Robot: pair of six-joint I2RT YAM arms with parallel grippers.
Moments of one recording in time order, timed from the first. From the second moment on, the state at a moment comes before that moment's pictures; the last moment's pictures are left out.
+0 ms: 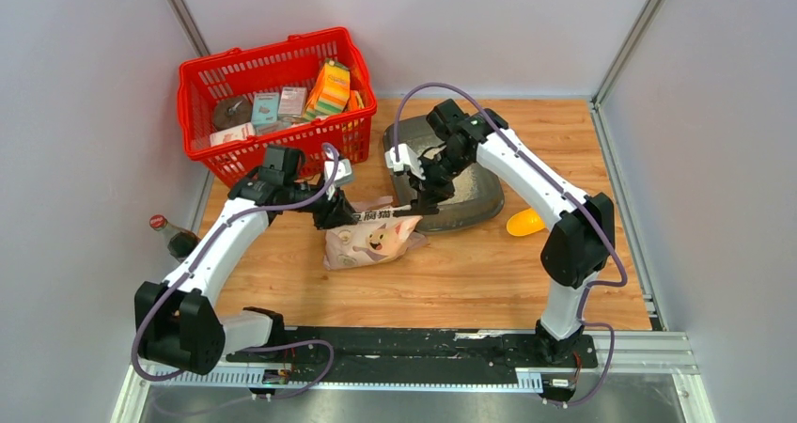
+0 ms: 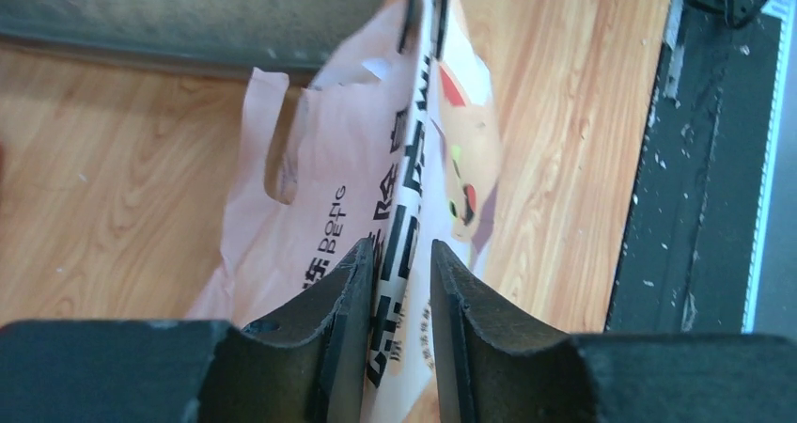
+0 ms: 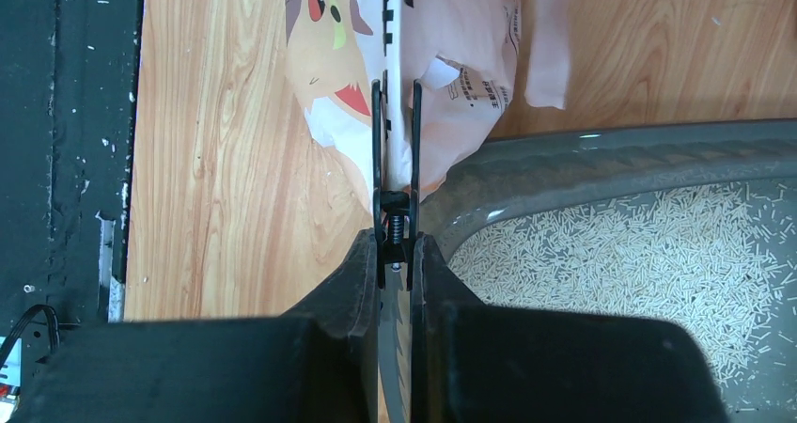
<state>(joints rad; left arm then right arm) -0.24 1.24 0.98 -0.64 0.90 0.62 0.59 1.84 1.78 -1.22 -0.66 -1.05</state>
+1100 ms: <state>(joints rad) -0.24 1.25 0.95 -0.64 0.91 0.62 0.68 1.84 1.89 -1.25 -0.58 -1.02</state>
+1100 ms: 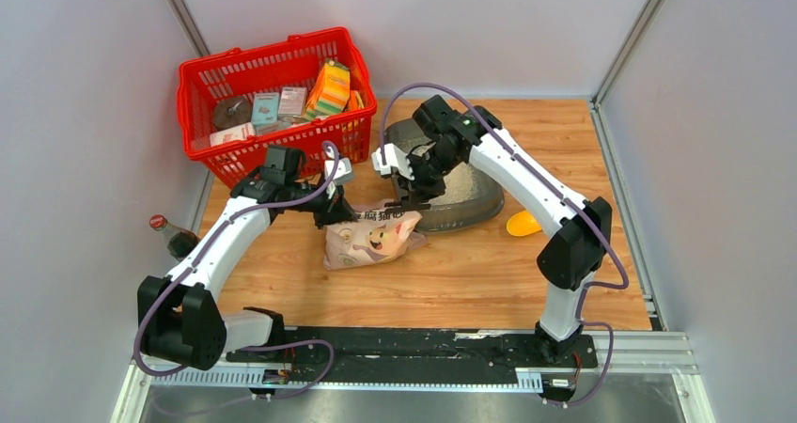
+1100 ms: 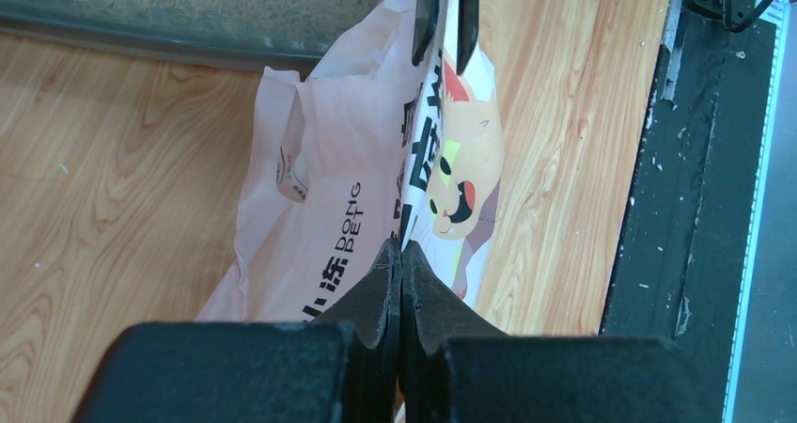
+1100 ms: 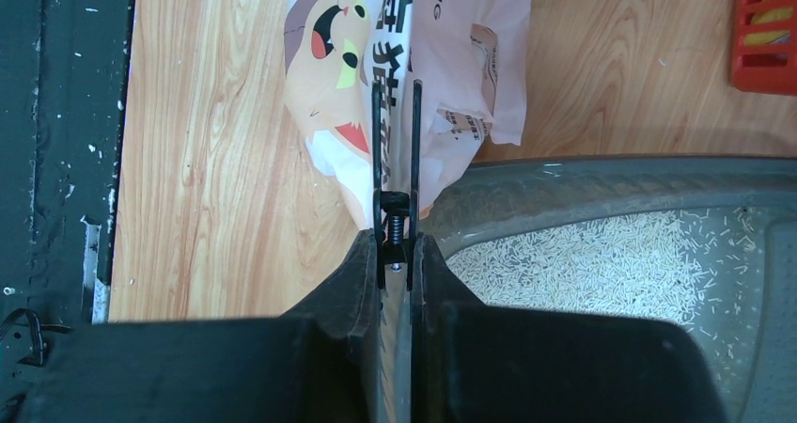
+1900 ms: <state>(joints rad) -0.24 1.25 0.94 -0.58 0.91 0.52 0.73 1.95 1.97 -1.29 -0.57 -1.04</state>
